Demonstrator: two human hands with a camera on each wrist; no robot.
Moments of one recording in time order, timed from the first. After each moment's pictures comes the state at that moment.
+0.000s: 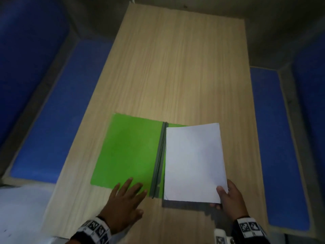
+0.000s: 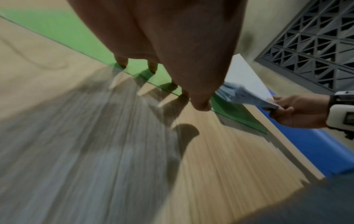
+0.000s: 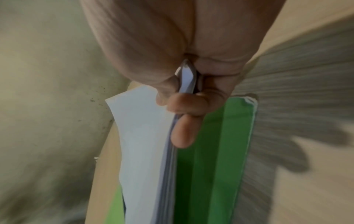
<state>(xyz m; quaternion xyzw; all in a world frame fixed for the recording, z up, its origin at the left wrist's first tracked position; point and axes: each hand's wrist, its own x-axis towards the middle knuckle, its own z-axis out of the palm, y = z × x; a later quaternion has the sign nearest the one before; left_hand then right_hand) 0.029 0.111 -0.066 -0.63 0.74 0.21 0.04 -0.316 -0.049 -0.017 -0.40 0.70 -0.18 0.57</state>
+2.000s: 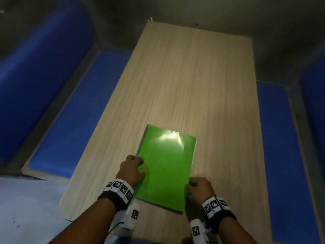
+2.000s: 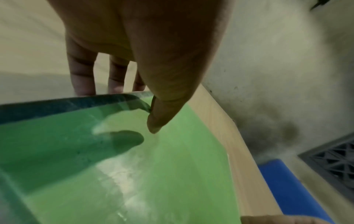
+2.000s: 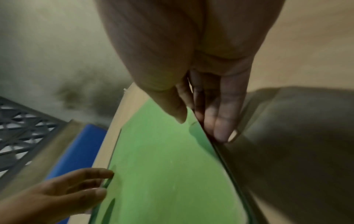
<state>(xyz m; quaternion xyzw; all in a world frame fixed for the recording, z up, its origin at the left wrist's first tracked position) 0.051 0.037 -0.046 -0.83 0.43 0.35 -0.04 -0.231 -0.049 -0.049 -0.63 0.59 0.06 0.49</state>
